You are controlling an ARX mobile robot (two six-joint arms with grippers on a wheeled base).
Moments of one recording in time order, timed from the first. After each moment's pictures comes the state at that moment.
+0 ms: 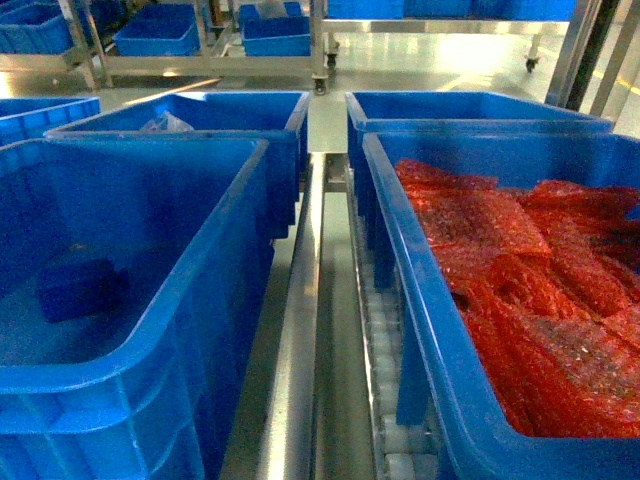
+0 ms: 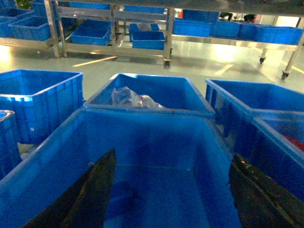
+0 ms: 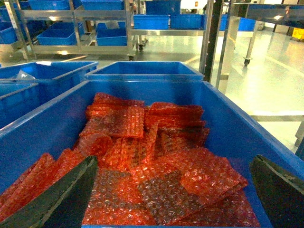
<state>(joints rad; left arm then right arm) -0.20 0.88 0.30 0.59 -0.22 -0.05 0.00 0.01 0.01 -0.01 0.00 0.00</state>
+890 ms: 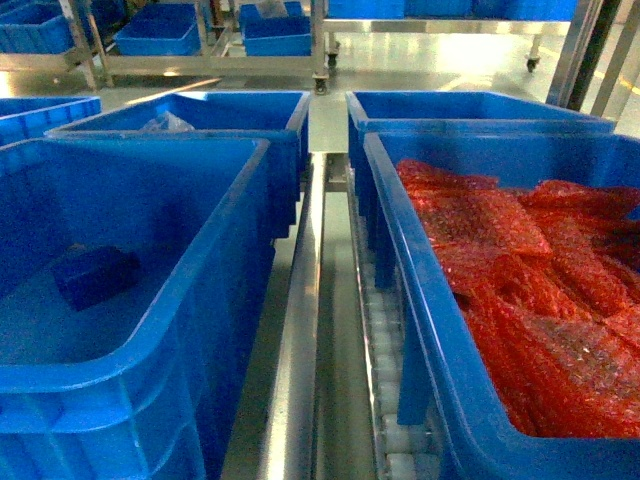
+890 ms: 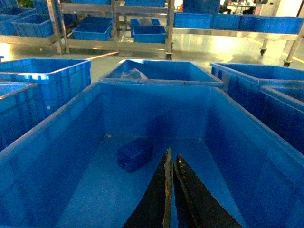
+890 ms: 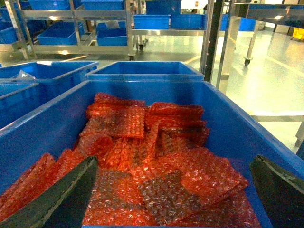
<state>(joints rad) 0.00 0.40 0.01 0.39 0.00 -0.02 0.00 0.01 0.01 -0.01 0.00 0.00</state>
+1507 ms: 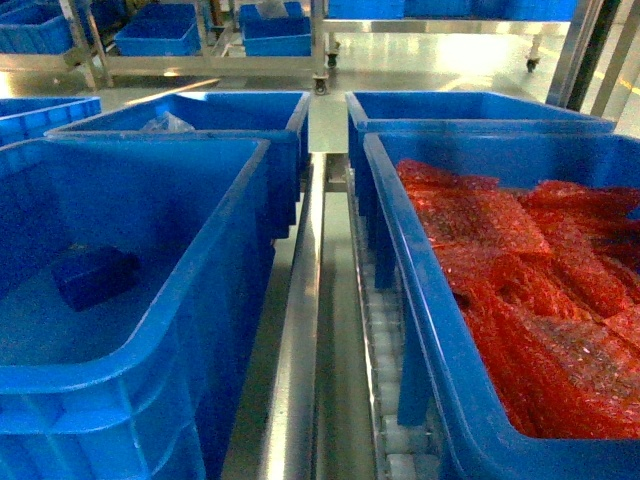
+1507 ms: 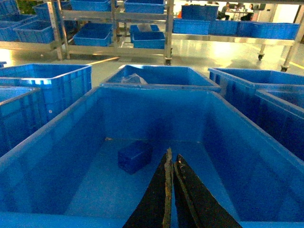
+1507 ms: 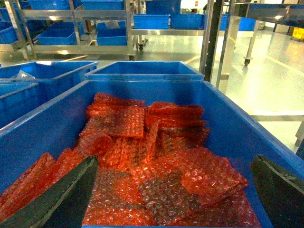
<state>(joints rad) 0.00 0.17 0.01 0.18 0.00 -0.02 0.00 0.01 0.01 -0.01 0.00 0.00</state>
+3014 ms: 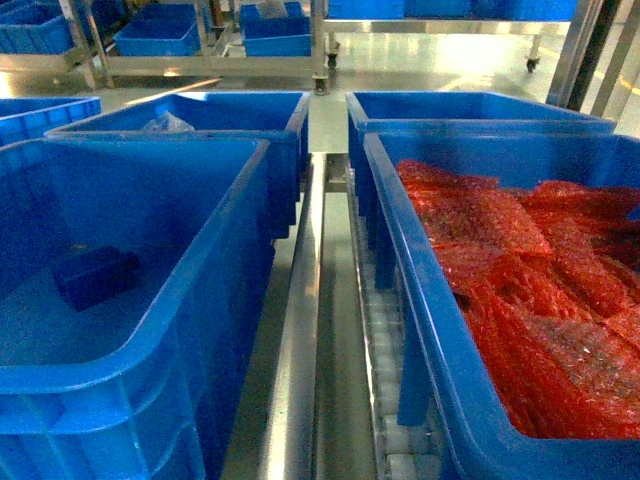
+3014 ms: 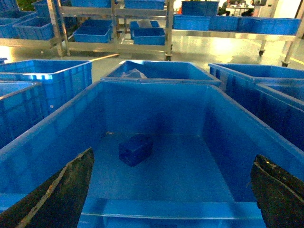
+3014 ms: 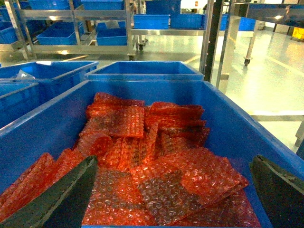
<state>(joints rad) 0.00 0.01 0.01 -0.01 0.00 -0.01 0.00 0.01 0.01 -0.01 0.00 0.00</state>
